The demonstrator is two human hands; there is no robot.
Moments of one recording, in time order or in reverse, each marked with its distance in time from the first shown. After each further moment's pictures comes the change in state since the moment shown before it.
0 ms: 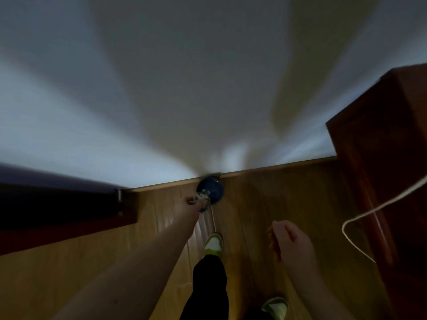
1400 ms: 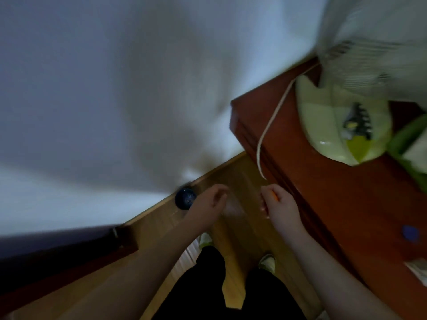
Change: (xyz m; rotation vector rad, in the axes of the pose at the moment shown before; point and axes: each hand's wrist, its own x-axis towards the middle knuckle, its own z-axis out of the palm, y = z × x) left_hand -0.272 0.124 0.023 0.787 -0.597 0.866; right_hand -0.160 -0.082 -0.129 0.173 0.263 -0.129
